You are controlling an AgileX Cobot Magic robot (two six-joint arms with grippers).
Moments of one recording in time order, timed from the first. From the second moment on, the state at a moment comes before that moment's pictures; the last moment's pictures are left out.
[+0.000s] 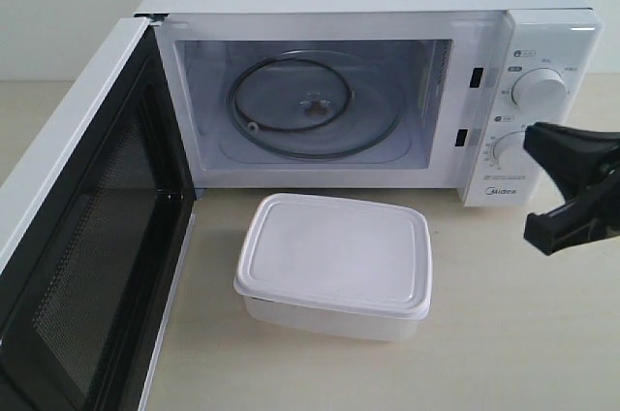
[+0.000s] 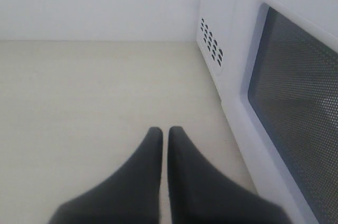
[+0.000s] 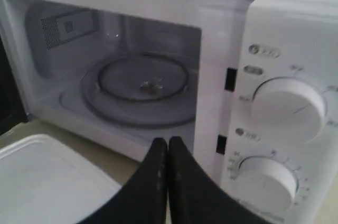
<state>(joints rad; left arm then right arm) -0.06 0.00 0.00 -0.08 0.31 0.05 0.05 1.22 -0.21 -0.59 -0.87 0.30</state>
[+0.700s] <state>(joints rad) -0.06 0.00 0.00 -0.08 0.31 0.05 0.06 1.71 -0.34 -0.64 -0.96 0.33</state>
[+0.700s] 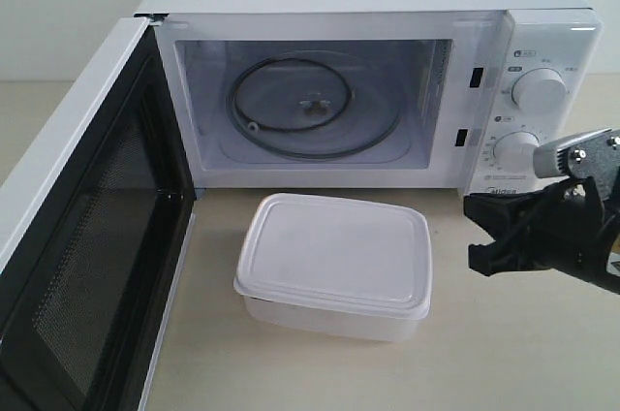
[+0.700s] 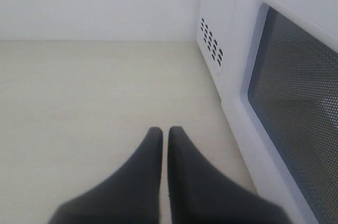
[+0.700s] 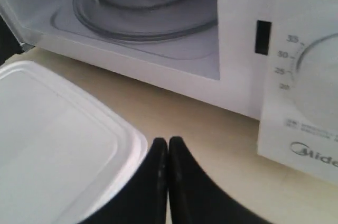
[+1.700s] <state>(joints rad) -0.06 0.00 0.00 -0.08 0.31 0.05 0.29 1.88 -0.56 -0.64 -0.72 0.32</state>
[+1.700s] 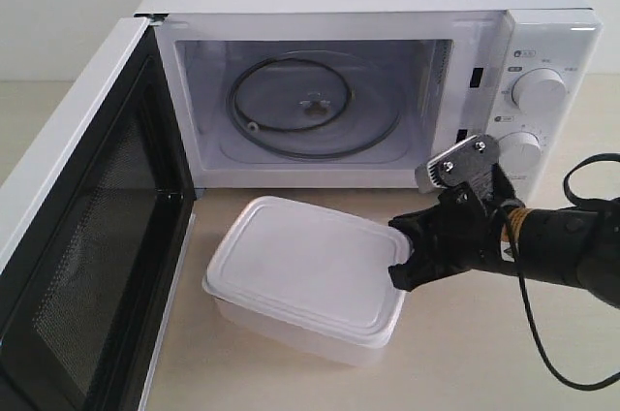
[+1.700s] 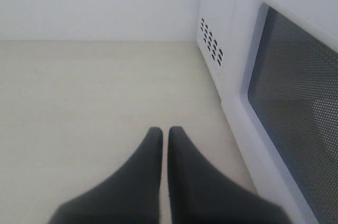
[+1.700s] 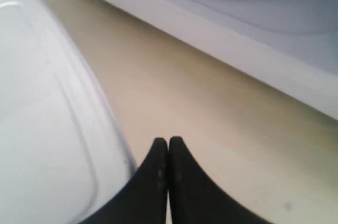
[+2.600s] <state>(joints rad) -0.06 0.00 0.00 -0.08 0.31 0.05 0.64 1.80 -0.56 -0.85 -0.58 0.47</state>
